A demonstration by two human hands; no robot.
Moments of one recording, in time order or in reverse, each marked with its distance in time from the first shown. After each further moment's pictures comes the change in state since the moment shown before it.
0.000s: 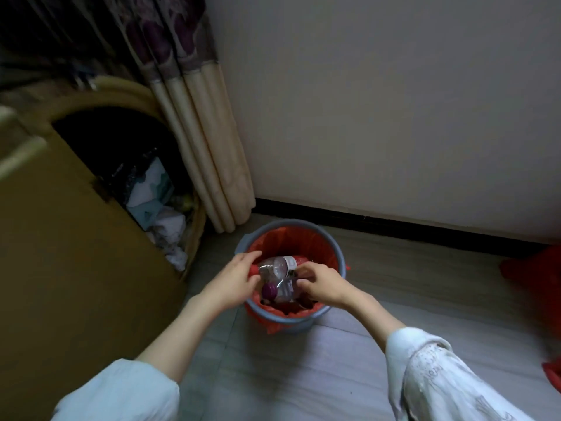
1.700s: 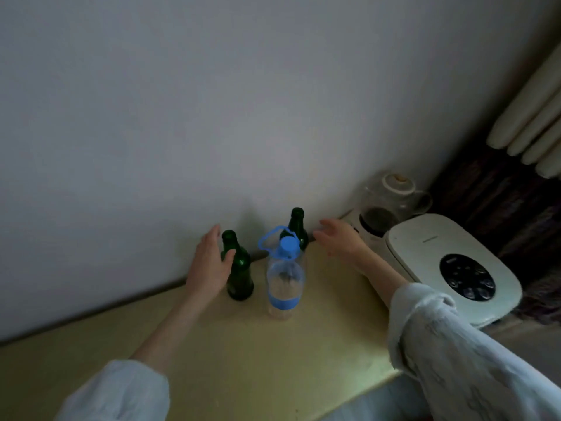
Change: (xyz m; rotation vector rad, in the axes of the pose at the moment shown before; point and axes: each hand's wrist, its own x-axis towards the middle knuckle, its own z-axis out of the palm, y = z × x) left_hand -0.586 -0.177 -0.581 -0.326 1.044 -0.895; right_hand -0.219 -0.846 0.026 -0.178 -0.352 -0.544
